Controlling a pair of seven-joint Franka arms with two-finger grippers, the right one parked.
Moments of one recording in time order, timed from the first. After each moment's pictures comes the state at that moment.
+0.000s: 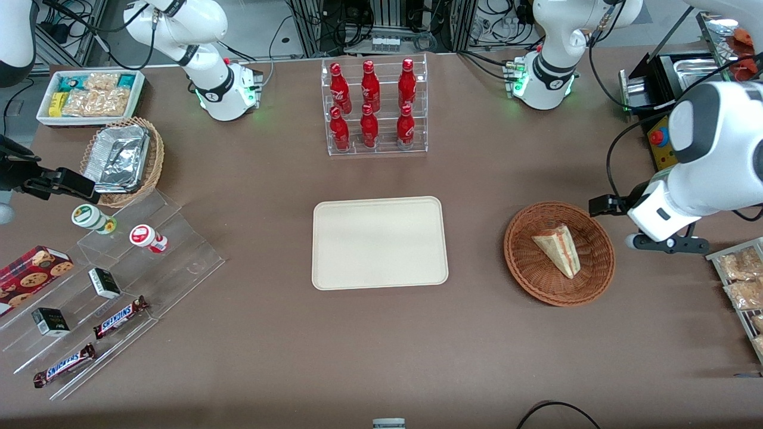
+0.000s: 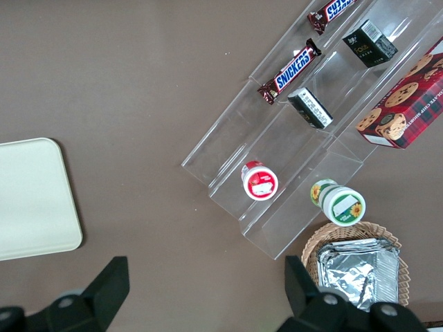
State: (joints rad) arm -0.11 0.17 0.06 -1.77 -0.01 1.75 0.03
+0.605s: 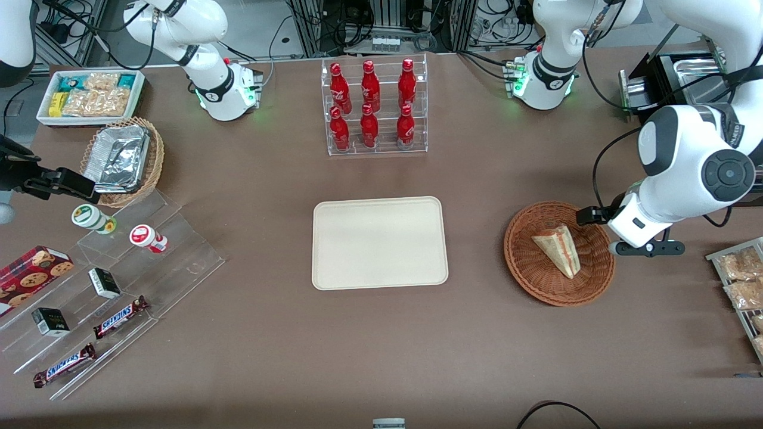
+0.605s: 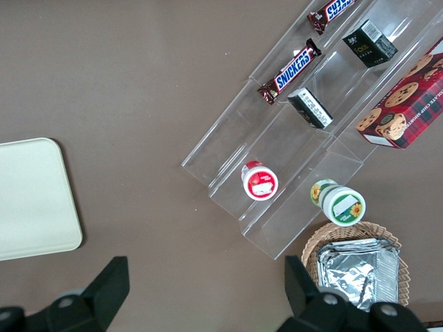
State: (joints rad) arm -0.12 0.16 0.05 -1.95 0.00 1.97 -0.11
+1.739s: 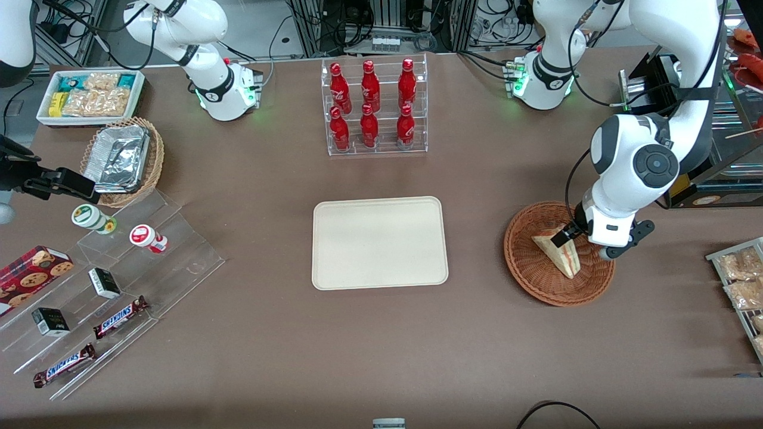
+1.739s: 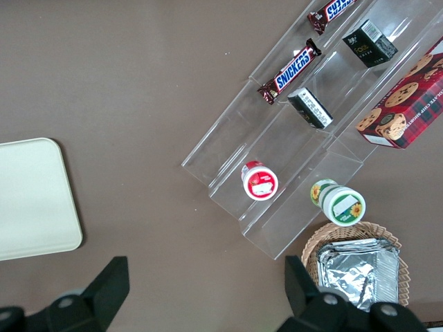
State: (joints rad) arm -0.18 0.16 0.04 -2.16 0.03 2.30 -0.73
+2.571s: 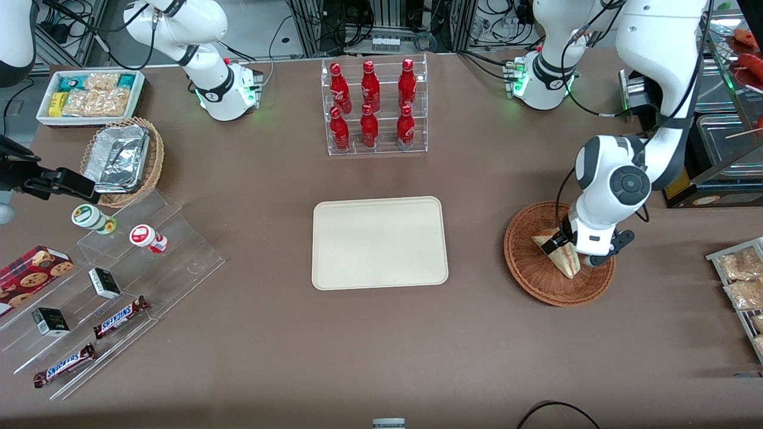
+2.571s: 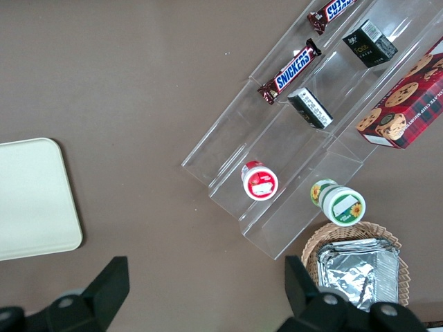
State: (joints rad) arm -0.17 0.29 0.04 -2.20 0.03 2.46 -0.75
